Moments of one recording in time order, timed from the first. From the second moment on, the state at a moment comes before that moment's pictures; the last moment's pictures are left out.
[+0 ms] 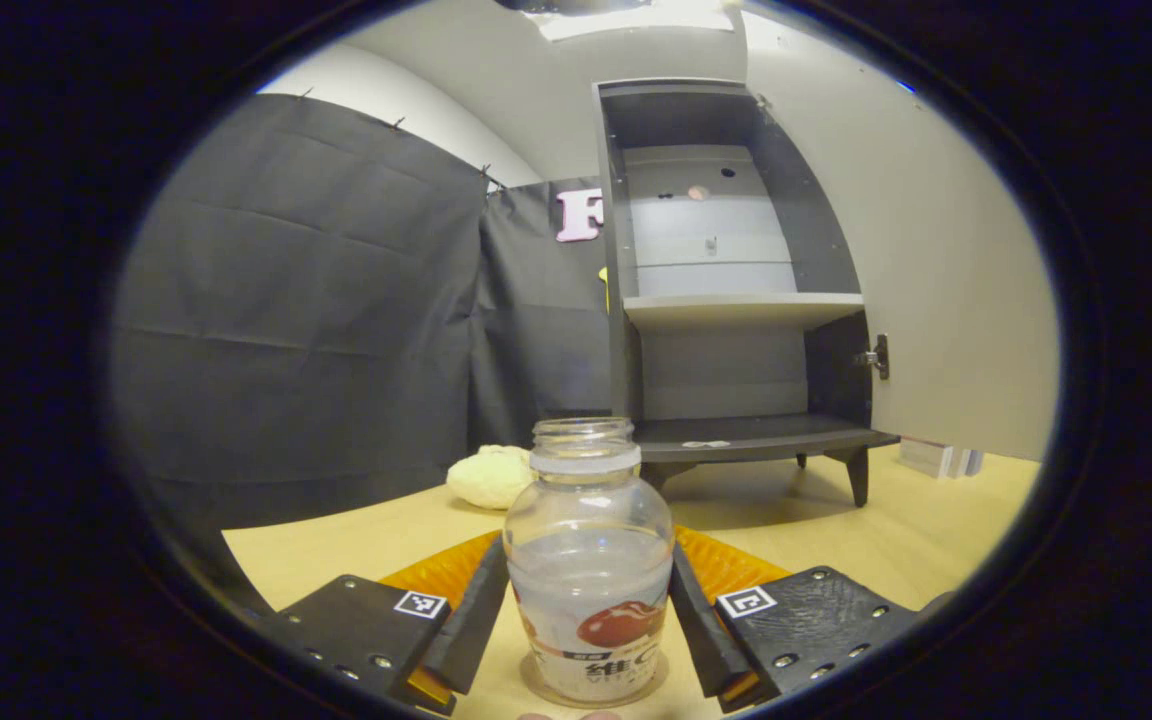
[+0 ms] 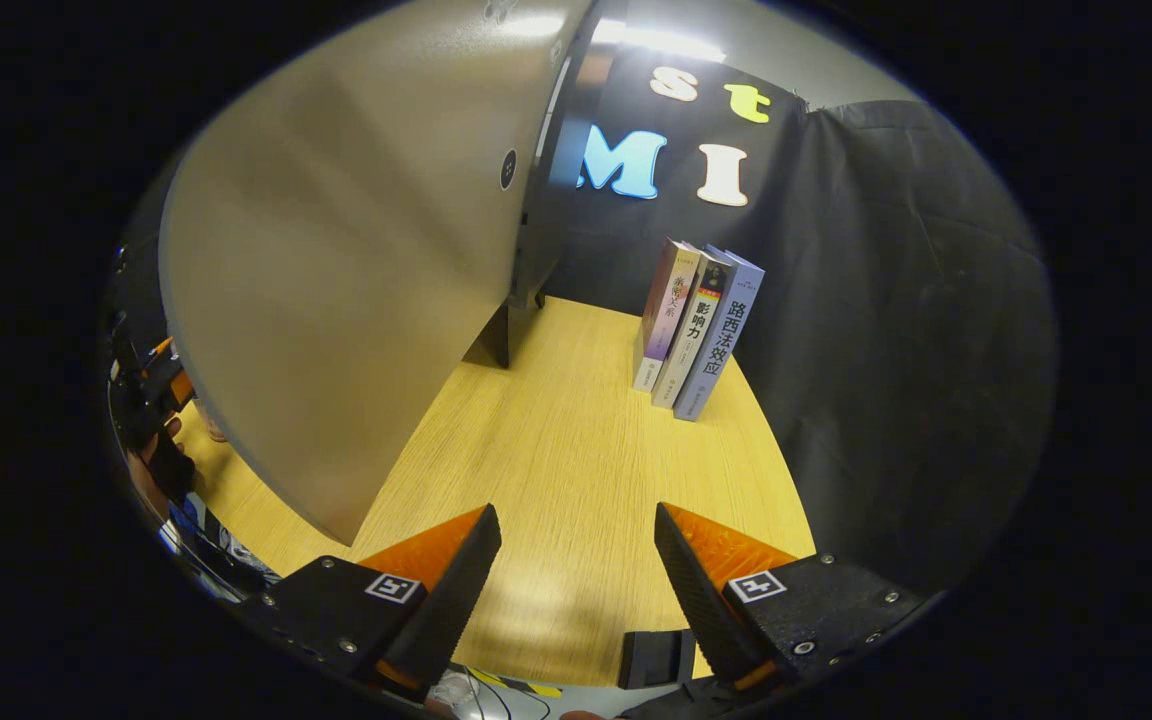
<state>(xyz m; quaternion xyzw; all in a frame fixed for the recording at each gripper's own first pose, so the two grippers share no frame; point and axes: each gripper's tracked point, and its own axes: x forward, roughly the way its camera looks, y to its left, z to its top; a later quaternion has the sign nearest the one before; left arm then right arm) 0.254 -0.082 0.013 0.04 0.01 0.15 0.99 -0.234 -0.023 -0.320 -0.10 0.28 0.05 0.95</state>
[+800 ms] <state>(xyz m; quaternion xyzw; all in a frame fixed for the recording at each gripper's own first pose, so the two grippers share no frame) 0.257 -0.095 0.118 0.04 -0.06 0.11 0.99 -0.232 -0.012 -0.274 -0.08 0.24 0.05 0.97</state>
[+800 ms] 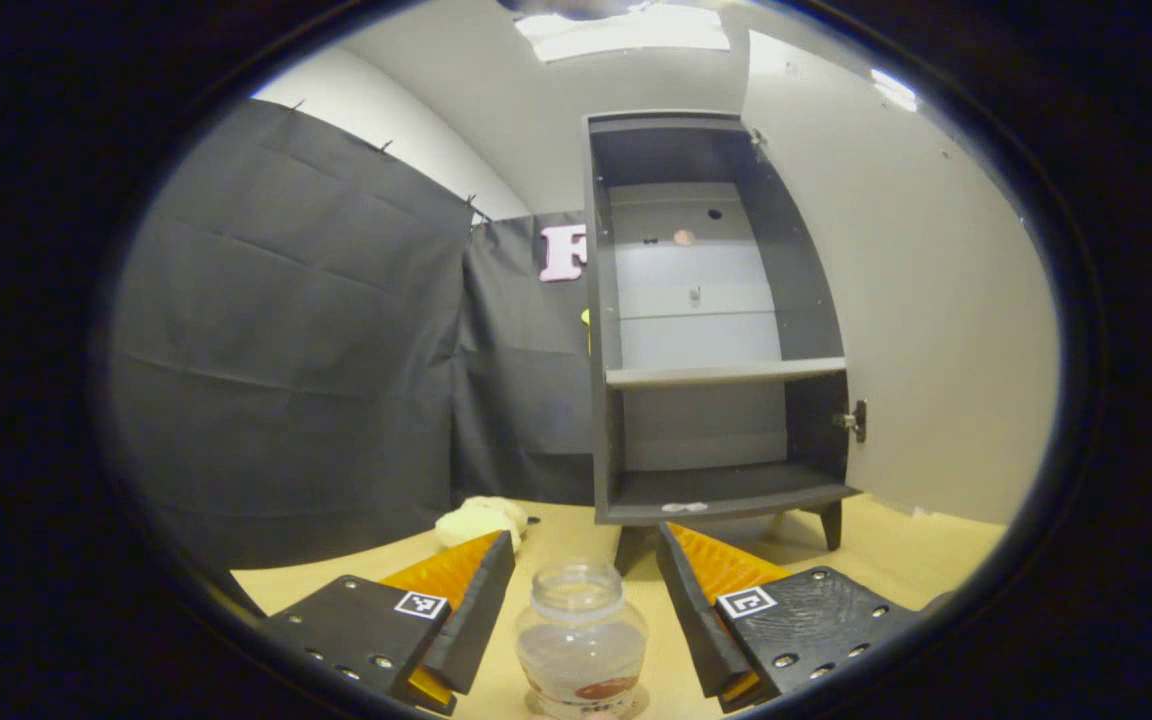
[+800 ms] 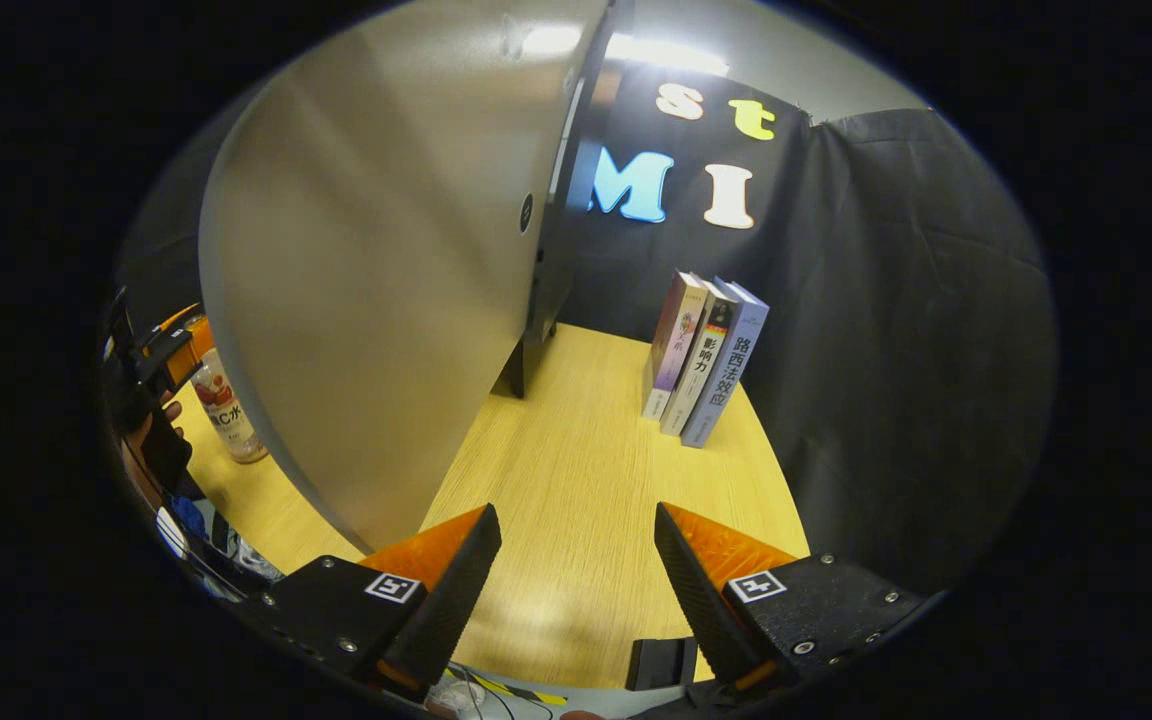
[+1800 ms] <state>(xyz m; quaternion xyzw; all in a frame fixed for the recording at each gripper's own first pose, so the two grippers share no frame) 0.216 -0.187 0.388 0.09 -0.04 0.04 0.99 -0.223 -0.040 0.004 0.05 0.01 0.05 1.00</state>
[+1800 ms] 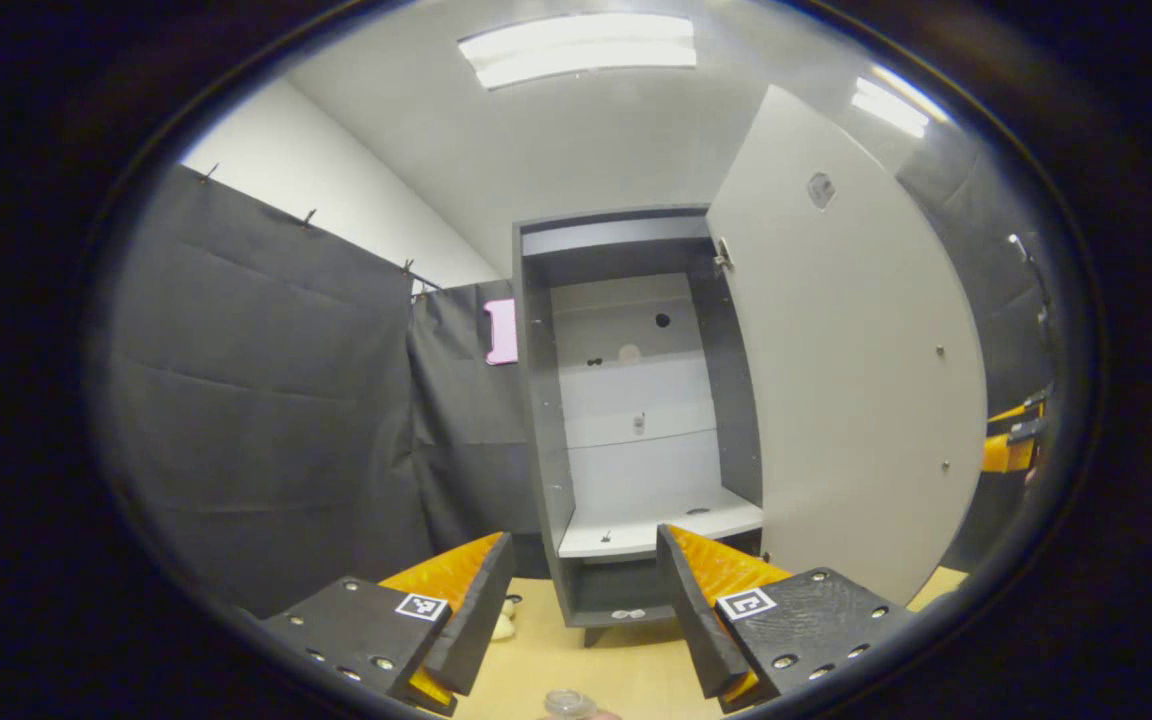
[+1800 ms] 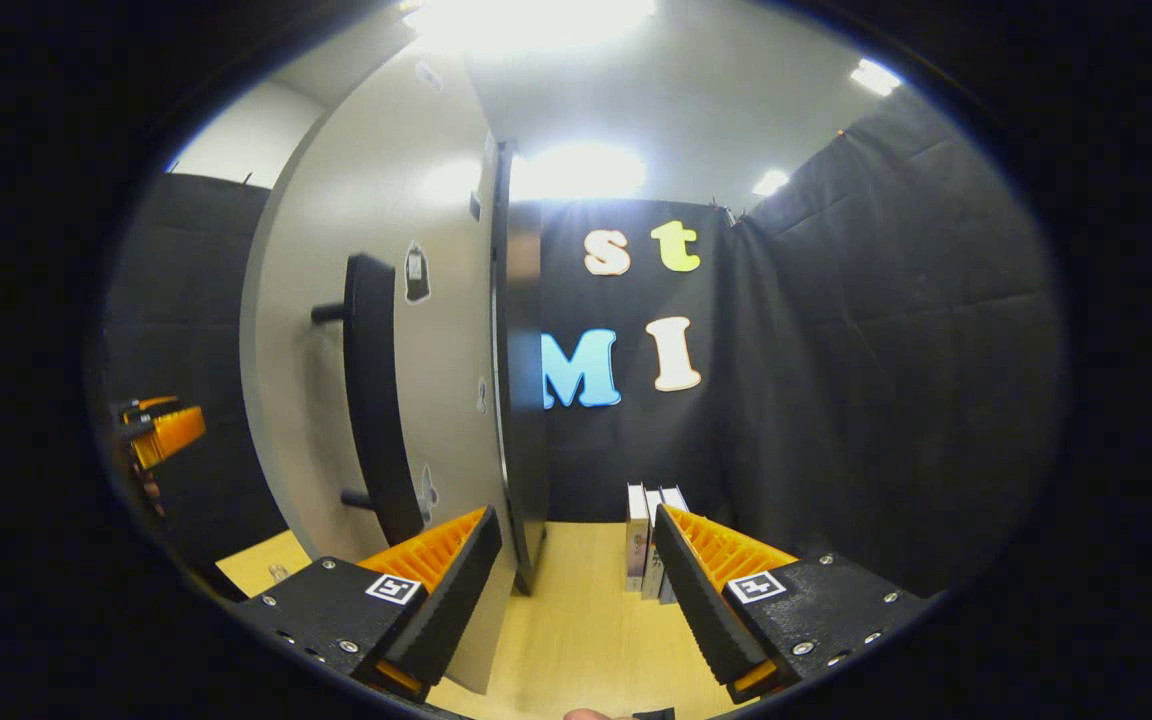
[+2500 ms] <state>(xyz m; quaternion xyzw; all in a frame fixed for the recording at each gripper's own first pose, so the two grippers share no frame) 0.257 -0.187 0.354 0.04 0.00 -0.03 1.00 -0.239 -0.003 0.021 0.05 0.02 0.01 1.00</state>
